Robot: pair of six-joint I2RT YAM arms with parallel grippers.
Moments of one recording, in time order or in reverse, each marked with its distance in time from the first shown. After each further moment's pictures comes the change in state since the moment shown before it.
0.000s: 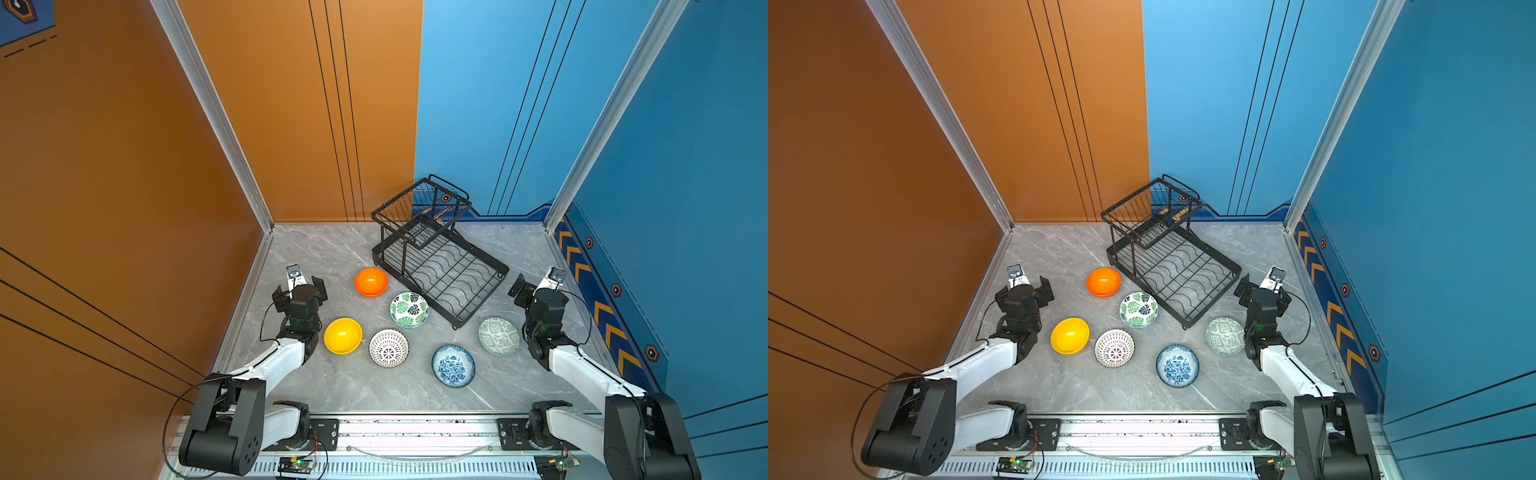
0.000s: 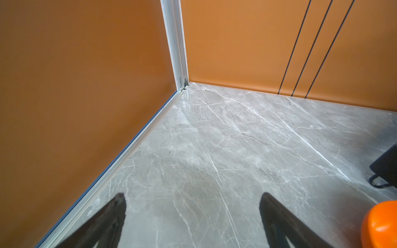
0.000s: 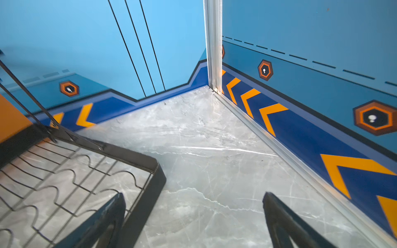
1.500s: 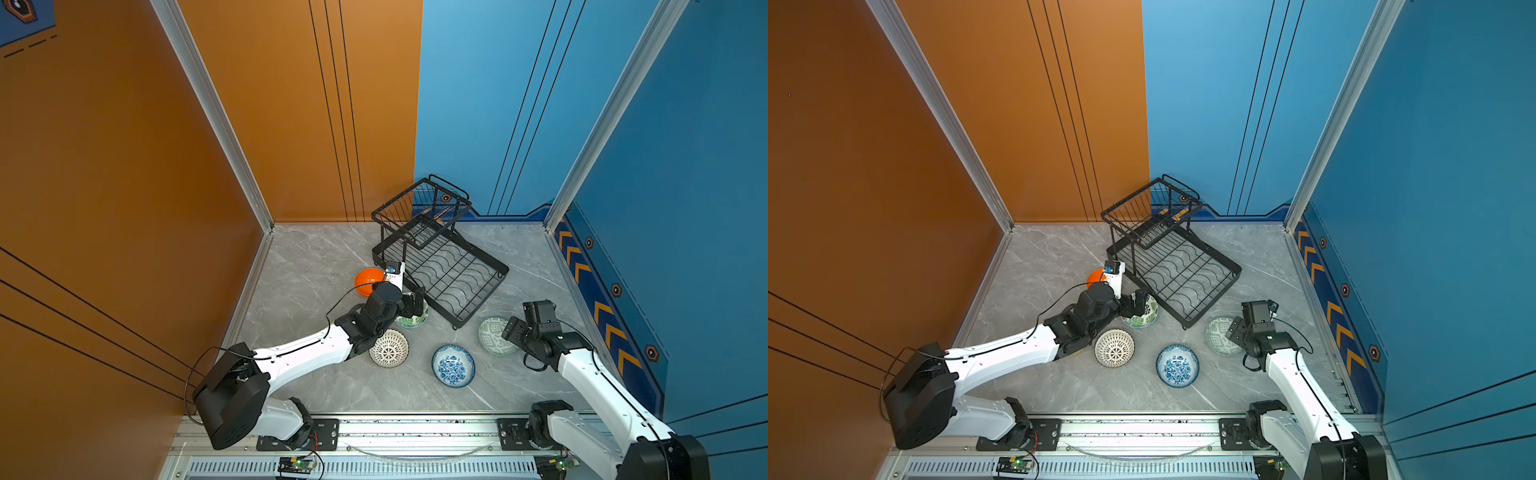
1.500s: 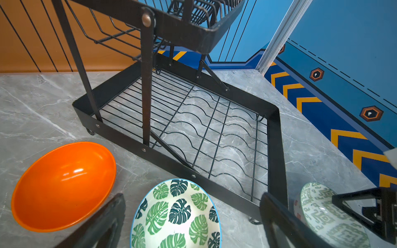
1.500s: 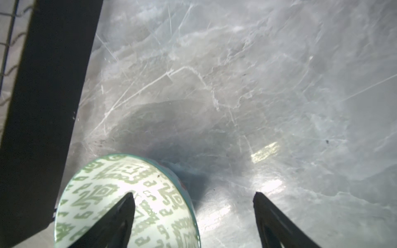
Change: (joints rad) left arm -0.681 0.174 0.355 -0.247 0.307 -0.280; right arm 0.079 -0.140 0.126 -1.087 -0.234 0.363
